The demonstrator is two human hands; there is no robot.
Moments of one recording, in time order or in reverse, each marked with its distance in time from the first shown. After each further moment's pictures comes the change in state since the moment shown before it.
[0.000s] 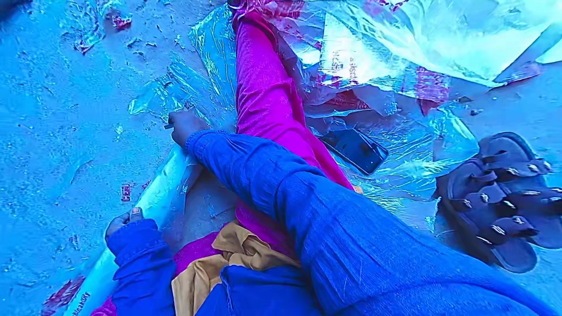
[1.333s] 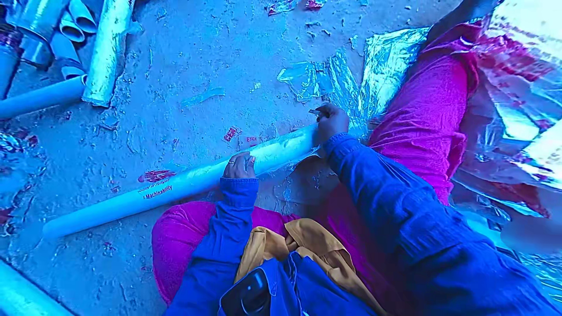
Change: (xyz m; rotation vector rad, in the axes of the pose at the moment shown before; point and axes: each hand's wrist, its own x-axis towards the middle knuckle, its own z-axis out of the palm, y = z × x) left_hand 0.067 -0.095 0.050 0.012 0.374 0.548; right_hand 0.001 0.004 0.017 0.027 0.195 0.050
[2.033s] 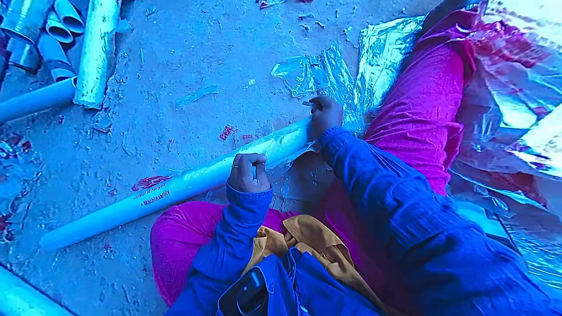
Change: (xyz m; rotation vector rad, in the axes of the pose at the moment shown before) left_hand -0.016 0.070 -0.021 -0.446 0.337 0.117; right_hand 0.004 0.001 0.003 -0.062 0.030 -0.066
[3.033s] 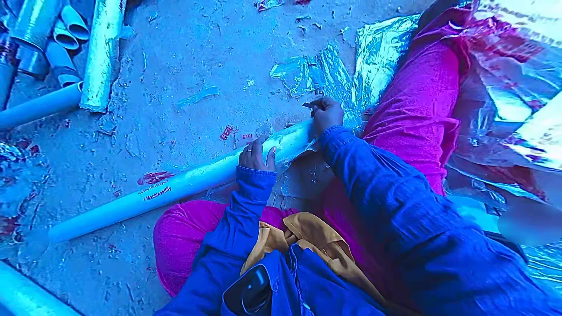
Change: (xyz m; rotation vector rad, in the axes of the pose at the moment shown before) left_hand 0.014 -0.016 0.024 0.172 -0.327 -0.065; right_hand 0.001 0.007 -0.004 0.155 -0.027 0.138
